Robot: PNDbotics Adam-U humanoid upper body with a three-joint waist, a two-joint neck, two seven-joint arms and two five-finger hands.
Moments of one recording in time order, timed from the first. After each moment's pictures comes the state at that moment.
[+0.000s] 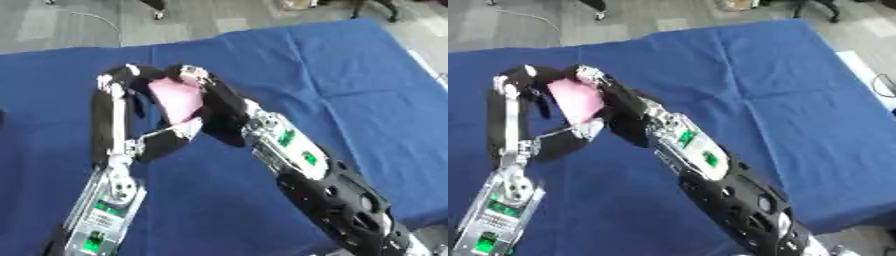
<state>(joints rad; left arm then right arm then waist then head) -0.45 0.03 -0.49 -1.72 -0.58 0.19 0.51 -0.55 -0.18 0.46 -1.69 -0.52 0.30 0.18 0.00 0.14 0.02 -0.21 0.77</state>
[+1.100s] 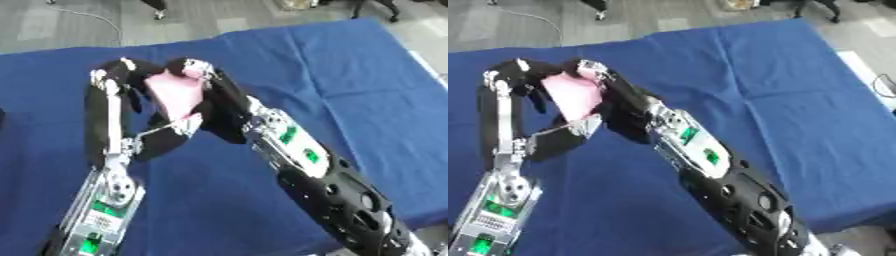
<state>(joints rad) -0.45 0.03 -0.49 -1.76 -0.62 0.19 0.54 -0.56 -0.18 0.45 -1.69 -0.50 0.25 0.25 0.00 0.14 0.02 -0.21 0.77</state>
